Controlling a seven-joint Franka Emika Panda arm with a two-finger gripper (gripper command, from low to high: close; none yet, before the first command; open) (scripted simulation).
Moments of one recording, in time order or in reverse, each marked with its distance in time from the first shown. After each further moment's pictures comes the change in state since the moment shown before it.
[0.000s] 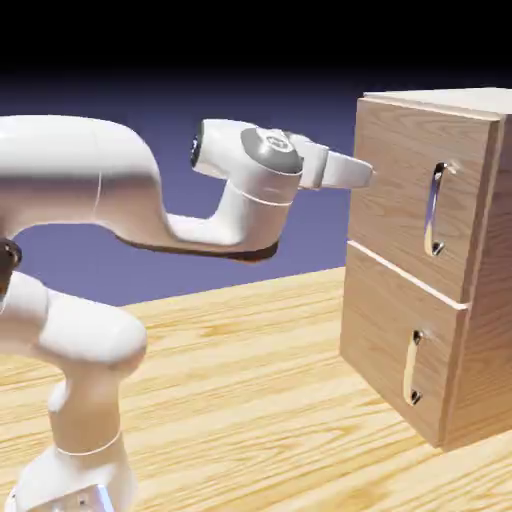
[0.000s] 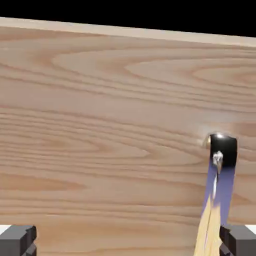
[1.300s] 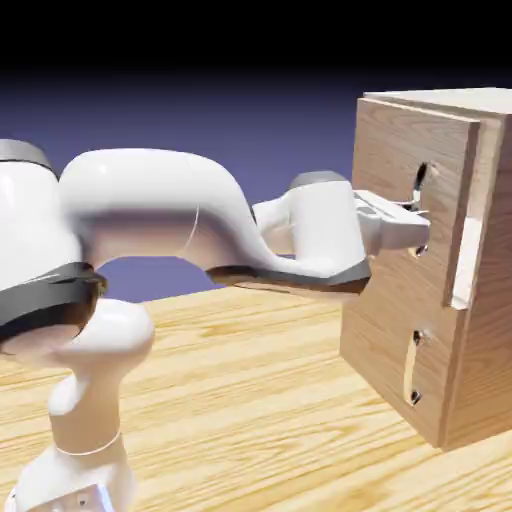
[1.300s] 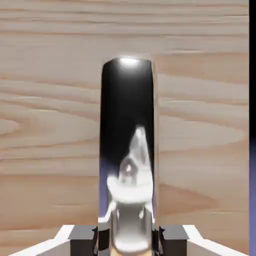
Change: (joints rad) arm 0.180 0.063 -0.200 0.032 -0.758 -0.290 0.759
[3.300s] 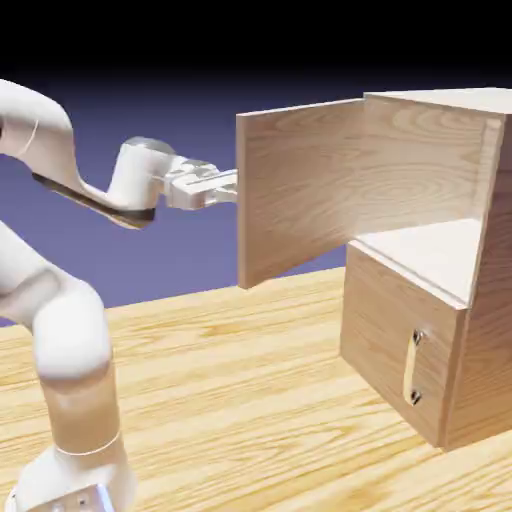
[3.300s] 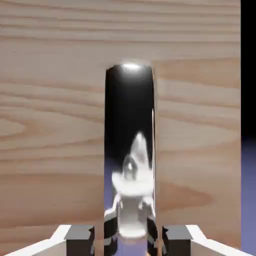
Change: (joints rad) arm -1.074 0.285 1.999 0.026 1.771 -1.196 -0.083
